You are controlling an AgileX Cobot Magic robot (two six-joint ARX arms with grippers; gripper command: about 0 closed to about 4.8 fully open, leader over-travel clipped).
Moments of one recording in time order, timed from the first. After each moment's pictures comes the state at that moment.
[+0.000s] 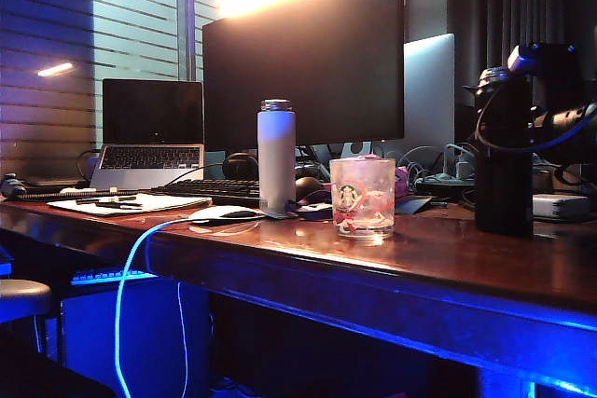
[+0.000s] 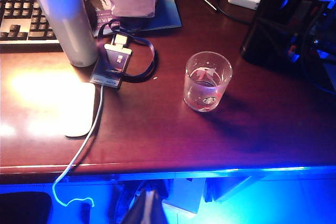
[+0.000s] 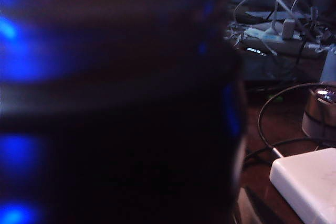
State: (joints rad) left arm -0.23 1.36 1.58 -0.83 0.44 0.29; right arm 0.01 1.89 0.74 1.19 -0.20 0.00
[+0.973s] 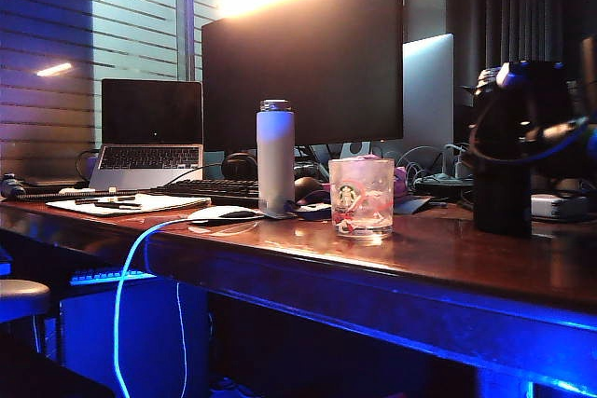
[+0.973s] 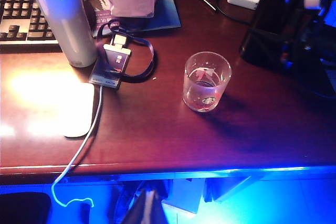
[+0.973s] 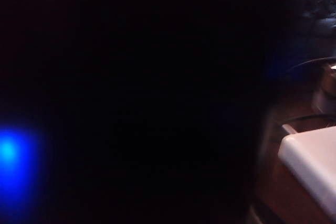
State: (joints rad) left arm -0.23 1.36 1.58 -0.83 0.44 0.29; right arm 0.02 1.91 0.74 1.15 -0.20 0.00
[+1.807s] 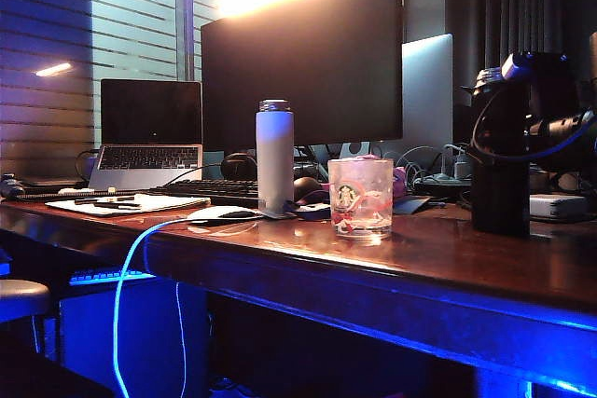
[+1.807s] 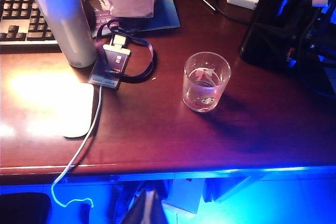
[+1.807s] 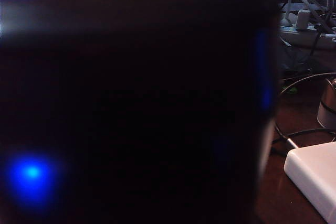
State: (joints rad) left arm -0.23 1.36 1.58 -0.83 0.44 0.29; right arm 0.02 1.91 0.74 1.18 -0.23 0.01
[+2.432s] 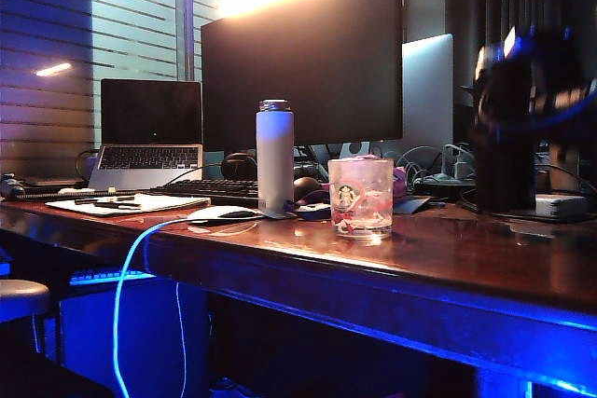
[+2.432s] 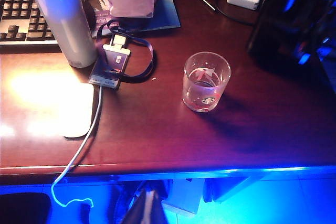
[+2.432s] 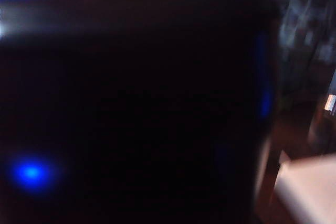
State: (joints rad) left arm -0.23 1.36 1.58 -0.83 0.44 0.29; right arm 0.02 1.76 0.72 1.06 -0.23 -0.02
